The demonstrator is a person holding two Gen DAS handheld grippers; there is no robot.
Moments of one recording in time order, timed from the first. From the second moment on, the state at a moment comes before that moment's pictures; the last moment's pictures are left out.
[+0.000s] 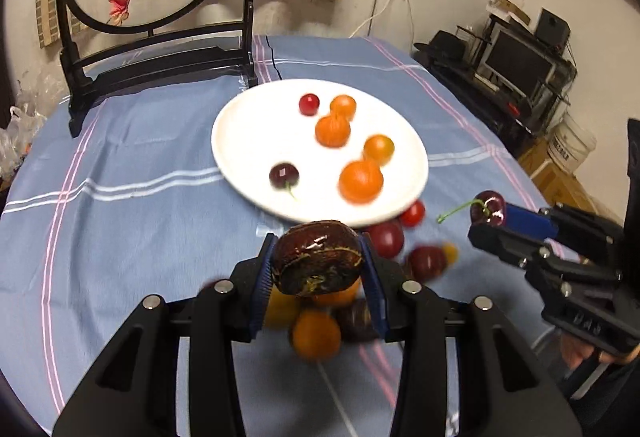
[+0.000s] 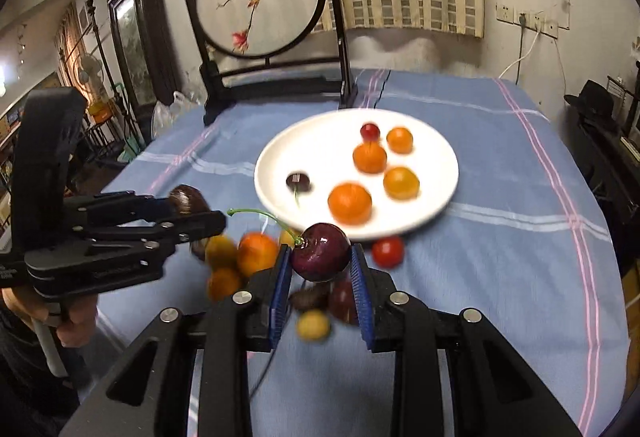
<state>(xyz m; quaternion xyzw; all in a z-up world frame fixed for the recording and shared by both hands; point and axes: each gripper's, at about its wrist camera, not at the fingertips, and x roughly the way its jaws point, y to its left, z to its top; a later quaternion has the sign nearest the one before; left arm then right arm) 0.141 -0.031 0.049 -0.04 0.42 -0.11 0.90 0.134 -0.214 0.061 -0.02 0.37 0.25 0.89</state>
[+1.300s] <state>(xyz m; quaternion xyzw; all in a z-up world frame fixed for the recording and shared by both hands) 0.193 -0.021 0.014 -0.04 0.44 -0.04 0.89 0.204 -0.223 0.002 0.06 0.41 0.22 0.88</state>
